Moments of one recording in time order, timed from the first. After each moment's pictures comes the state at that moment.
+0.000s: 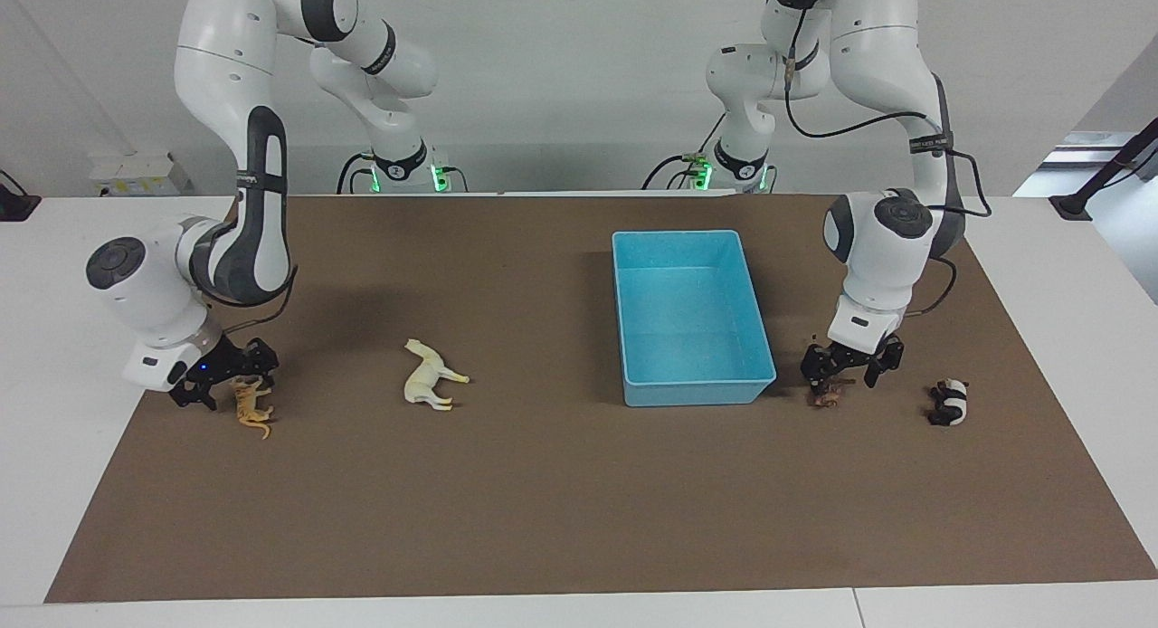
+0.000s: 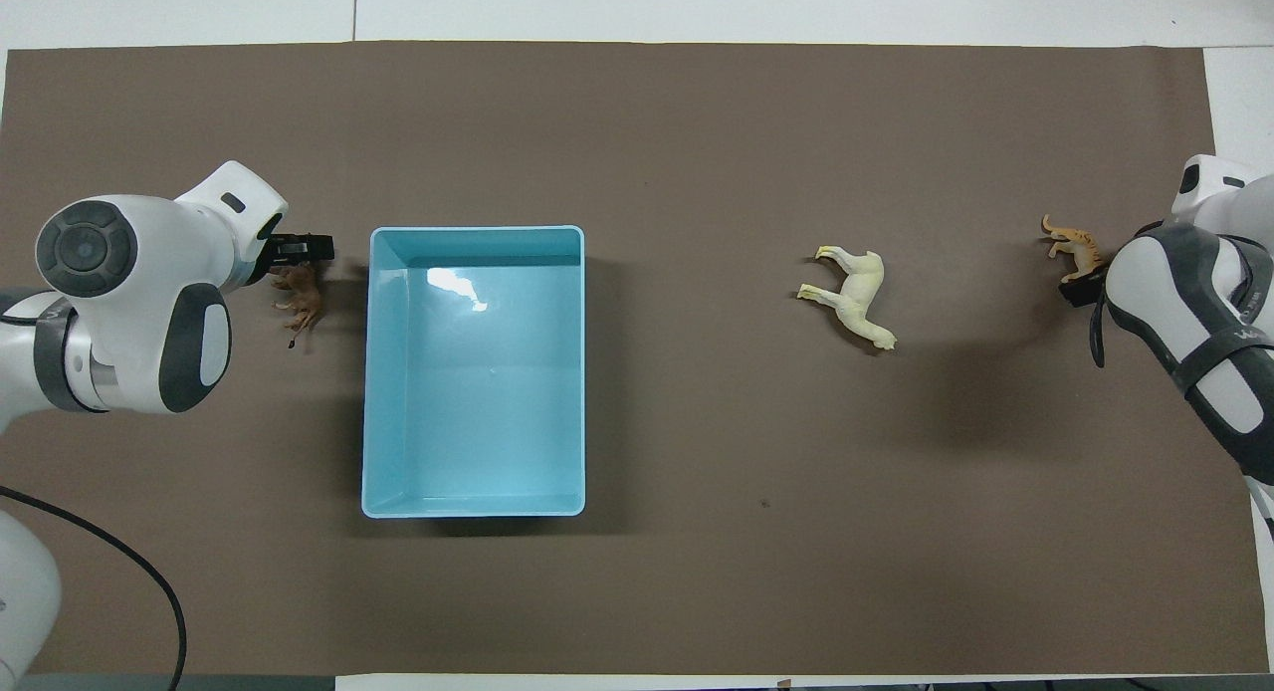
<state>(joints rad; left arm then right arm) -0.10 0.27 0.04 -2.07 0.13 2.58 -0.14 -0.09 0.44 -0.21 -1.89 0.12 2.34 -0.86</state>
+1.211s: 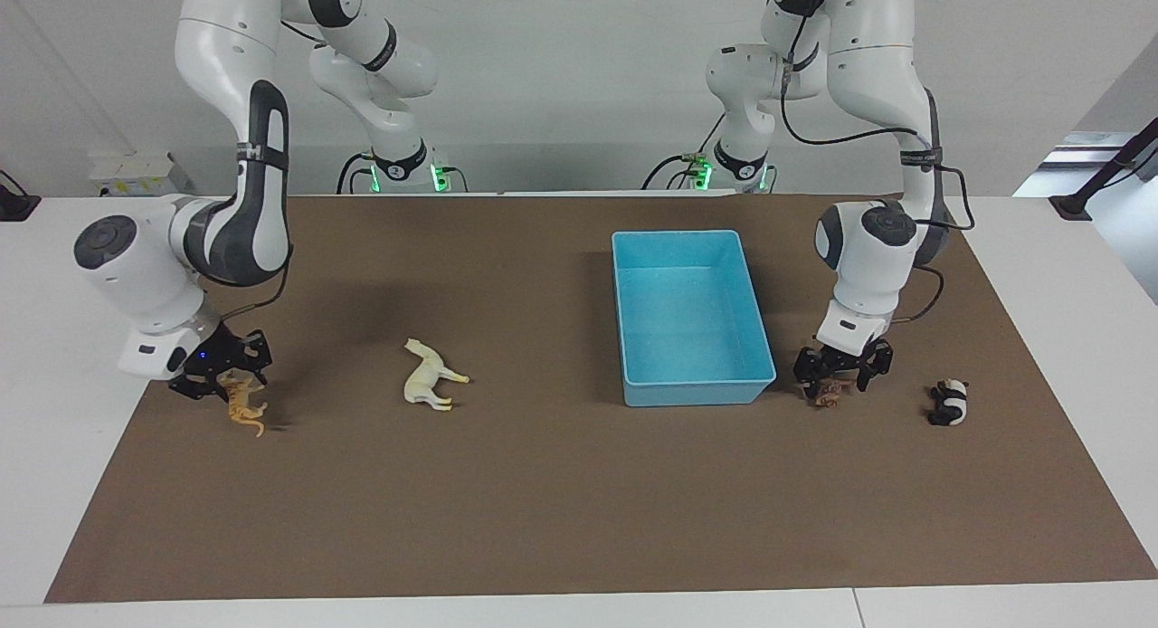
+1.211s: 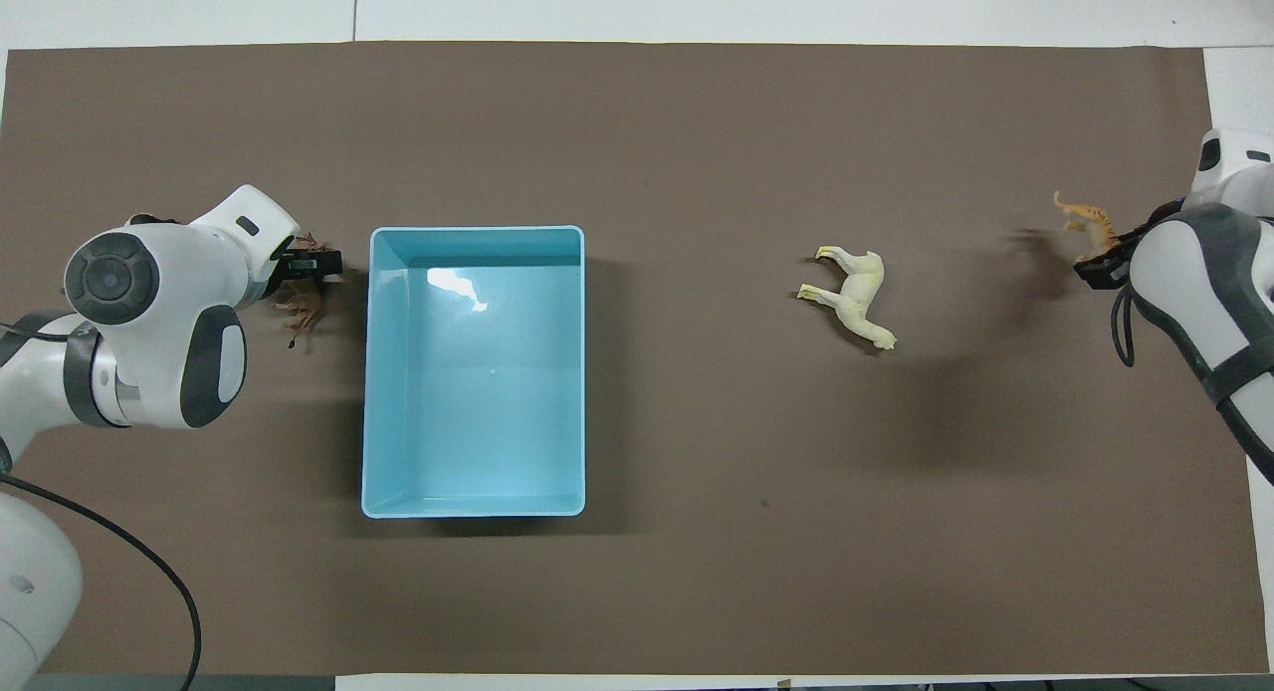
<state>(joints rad) -0.10 0.30 0.04 -2.13 0.13 2.70 -0.13 -0.06 0.31 -0.20 -1.86 0.11 2.19 -0.88</state>
